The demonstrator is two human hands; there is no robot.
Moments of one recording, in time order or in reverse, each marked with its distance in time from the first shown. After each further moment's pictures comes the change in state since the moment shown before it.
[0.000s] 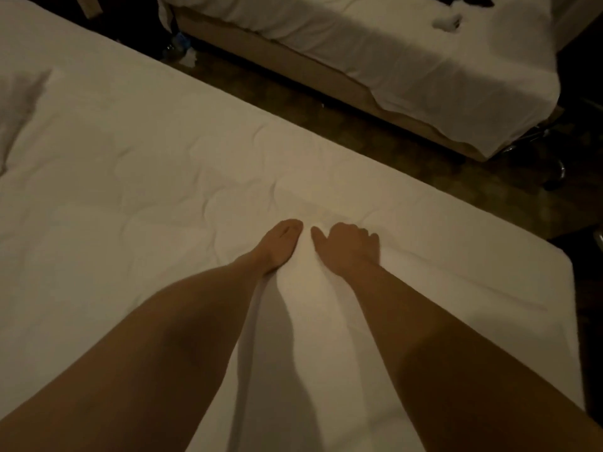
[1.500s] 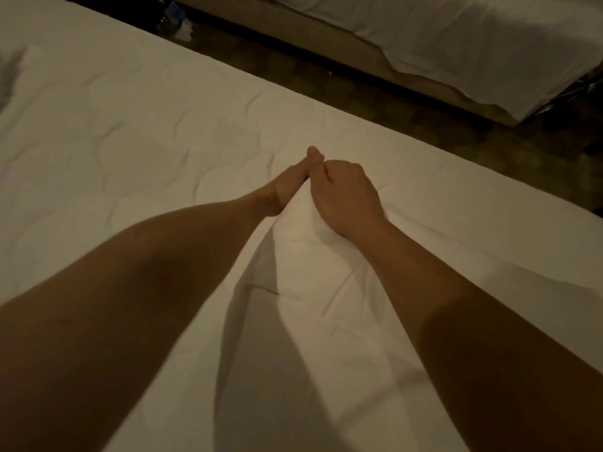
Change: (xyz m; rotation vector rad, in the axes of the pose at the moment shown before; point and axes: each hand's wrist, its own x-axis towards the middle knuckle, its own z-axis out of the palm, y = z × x) left_hand 0.063 0.048 -0.011 -0.448 -0.186 -0.016; right_hand 0.023 -0.007 -0.026 0.570 0.248 -0.267
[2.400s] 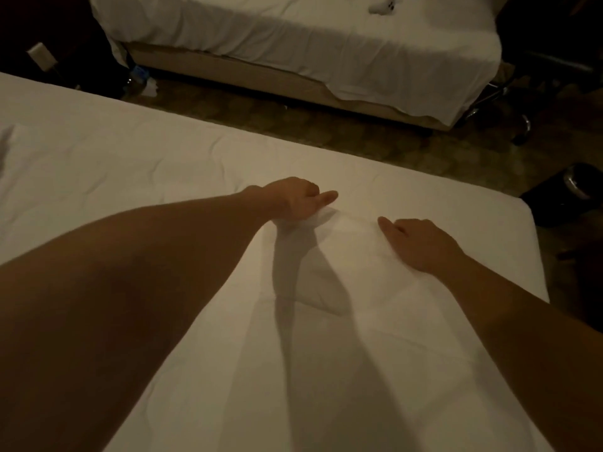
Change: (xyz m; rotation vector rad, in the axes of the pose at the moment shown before) left_hand -0.054 0.079 0.093 1.301 -0.137 0.189; right_hand -0.102 0.141 -0.138 -0.389 -0.184 0.345
